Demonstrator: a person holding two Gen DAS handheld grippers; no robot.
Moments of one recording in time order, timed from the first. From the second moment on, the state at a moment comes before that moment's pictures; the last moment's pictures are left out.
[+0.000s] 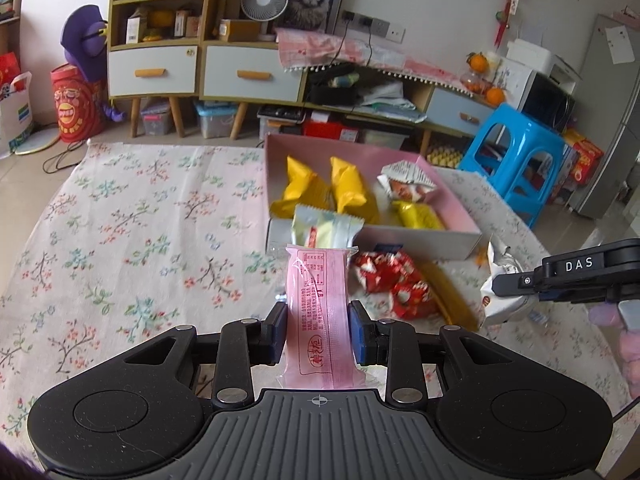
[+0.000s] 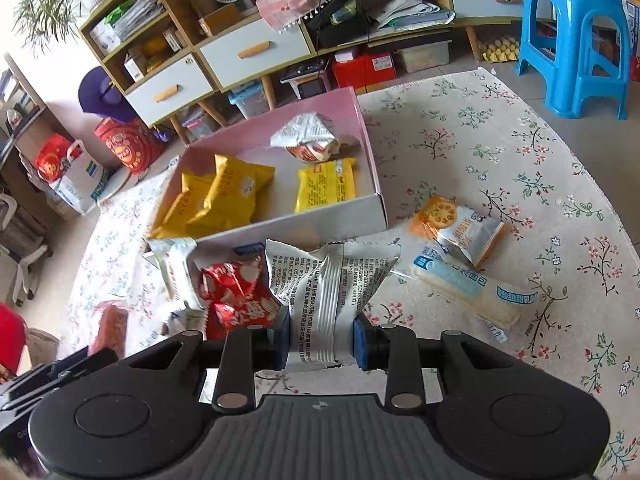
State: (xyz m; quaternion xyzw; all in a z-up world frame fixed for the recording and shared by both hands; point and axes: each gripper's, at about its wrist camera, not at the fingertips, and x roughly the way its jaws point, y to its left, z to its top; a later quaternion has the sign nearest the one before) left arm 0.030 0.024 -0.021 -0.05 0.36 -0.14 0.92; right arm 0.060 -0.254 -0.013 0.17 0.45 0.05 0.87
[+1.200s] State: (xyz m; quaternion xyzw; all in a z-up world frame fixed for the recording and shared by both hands) left arm 0.193 -0.034 -0.012 -0.02 0.35 -0.12 0.93; right arm 0.149 -0.261 -0.006 0.32 0.35 0.08 0.88
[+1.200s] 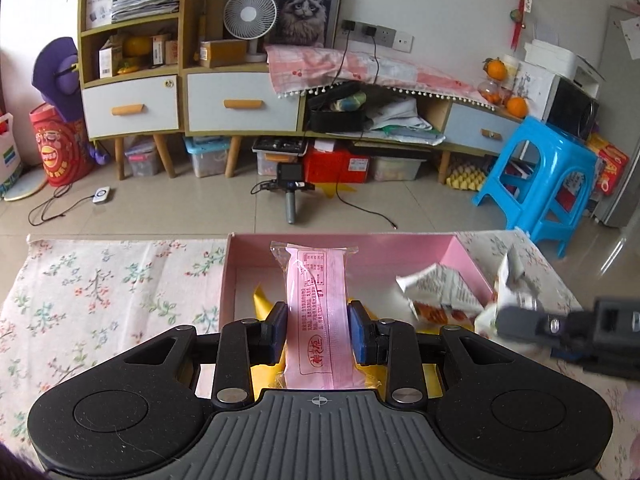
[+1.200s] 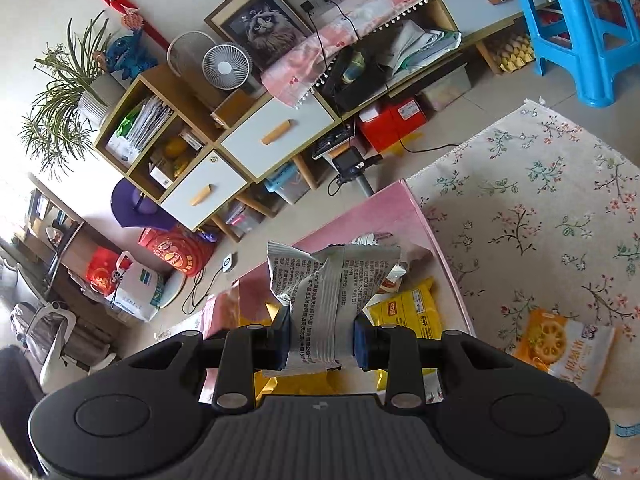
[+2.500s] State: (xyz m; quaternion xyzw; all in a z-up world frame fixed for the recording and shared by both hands) left arm 0.212 -0.026 -0.011 -0.03 0.35 -0.08 0.93; right arm 0.153 -0.248 -0.005 0.28 0.37 0.09 0.88
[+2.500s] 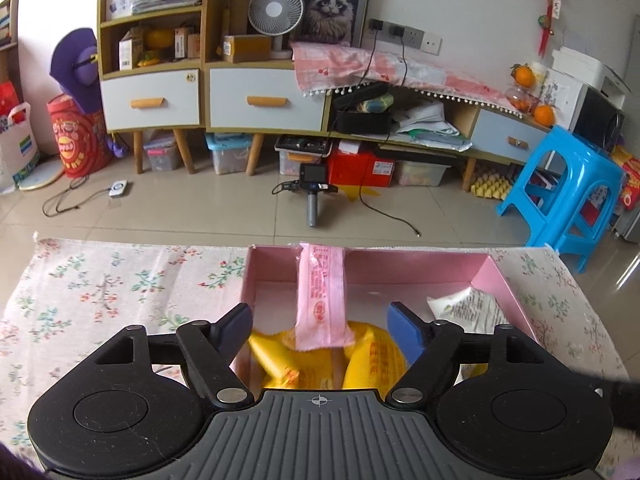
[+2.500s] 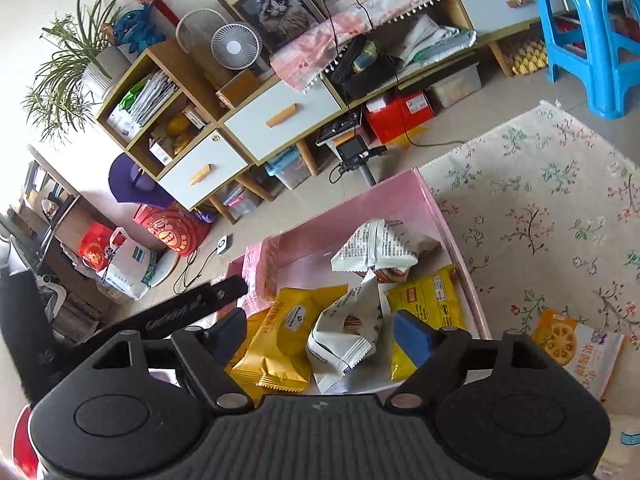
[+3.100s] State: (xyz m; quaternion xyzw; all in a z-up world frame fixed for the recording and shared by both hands) left arm 0.131 0.001 0.003 0.00 0.35 -0.09 0.93; right arm 0.120 -0.248 0.009 0.21 0.37 0.07 0.90
